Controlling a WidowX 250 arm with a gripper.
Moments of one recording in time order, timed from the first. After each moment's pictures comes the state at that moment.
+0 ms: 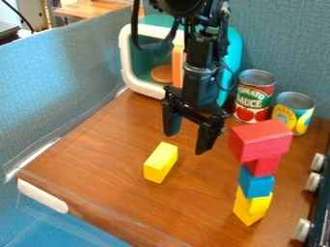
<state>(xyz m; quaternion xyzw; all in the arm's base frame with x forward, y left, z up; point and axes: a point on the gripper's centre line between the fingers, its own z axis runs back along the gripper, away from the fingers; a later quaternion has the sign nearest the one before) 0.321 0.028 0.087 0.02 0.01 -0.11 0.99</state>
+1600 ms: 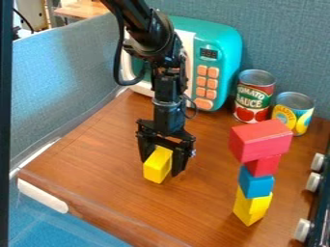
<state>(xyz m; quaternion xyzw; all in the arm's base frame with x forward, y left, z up) 0.323 0.074 0.020 -0.02 0.04 -0.02 1.00</state>
